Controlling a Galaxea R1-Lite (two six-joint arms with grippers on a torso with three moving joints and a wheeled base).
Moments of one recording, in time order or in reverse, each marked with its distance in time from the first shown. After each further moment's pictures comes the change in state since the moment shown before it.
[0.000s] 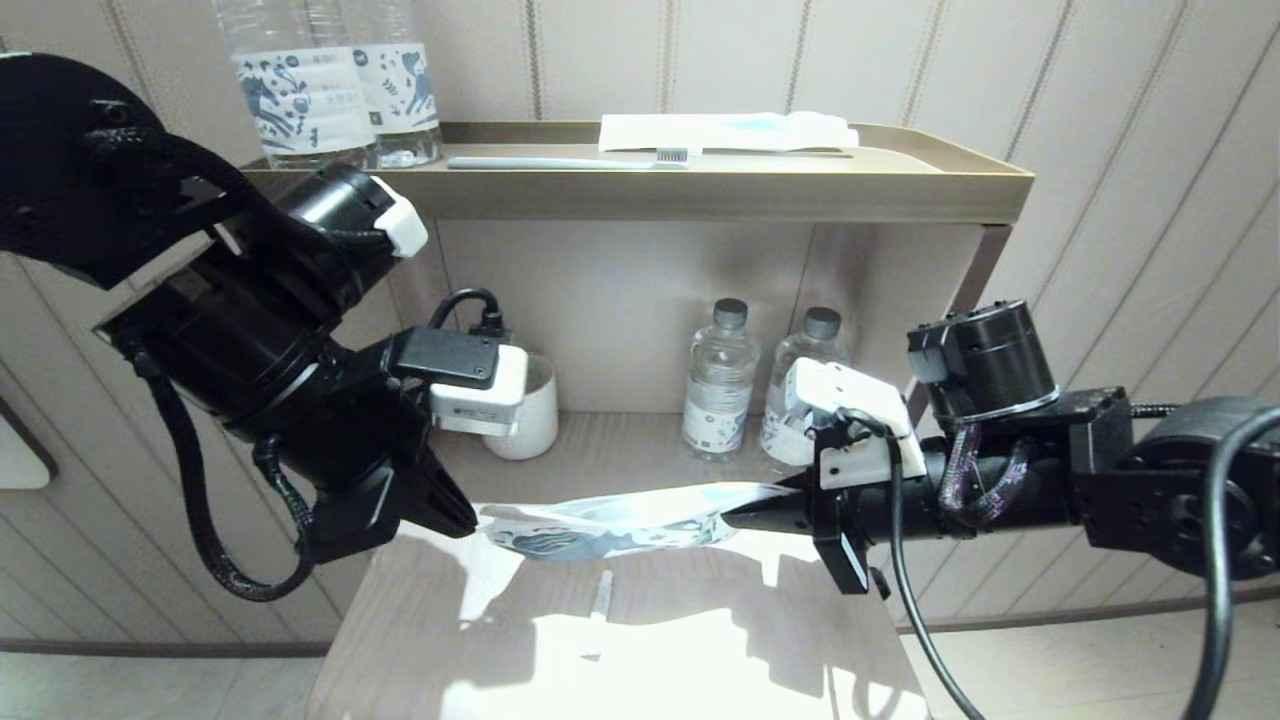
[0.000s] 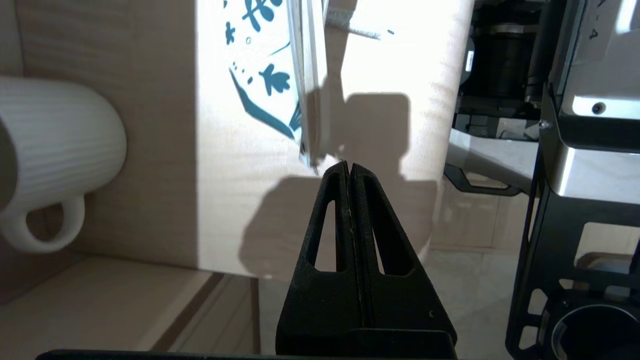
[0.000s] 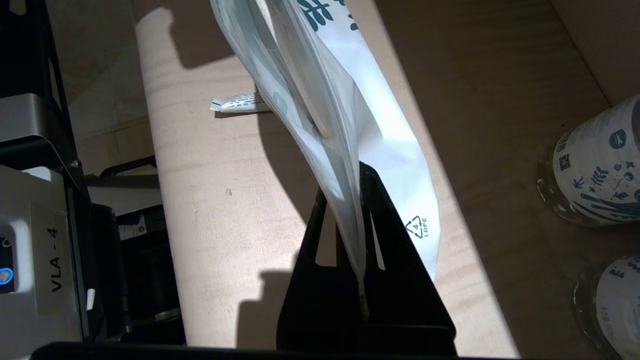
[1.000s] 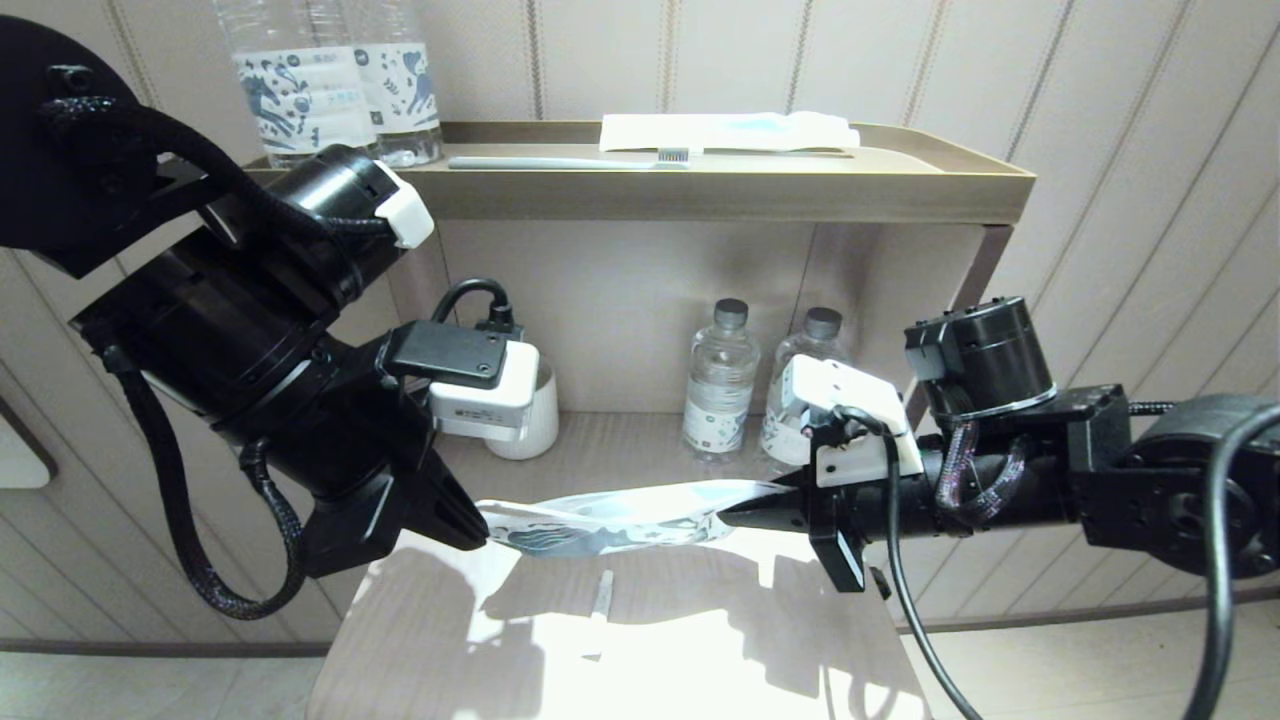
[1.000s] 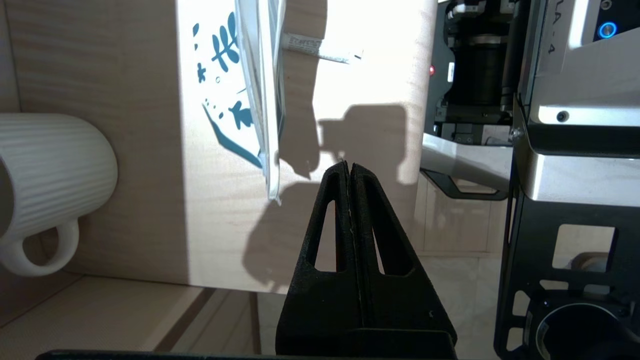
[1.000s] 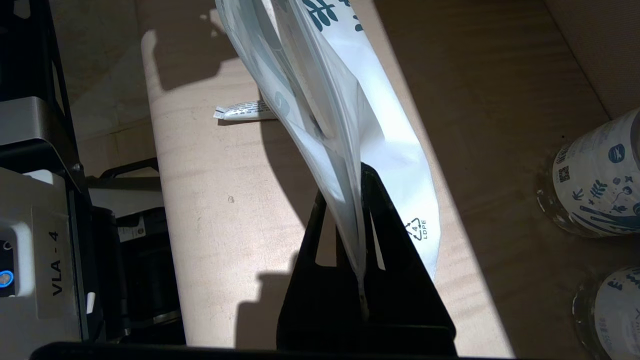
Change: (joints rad) left arm -0.048 -0.018 -0.028 0.042 -0.026 -0.011; right arm 0.009 0.000 -0.009 0.000 0.000 0.000
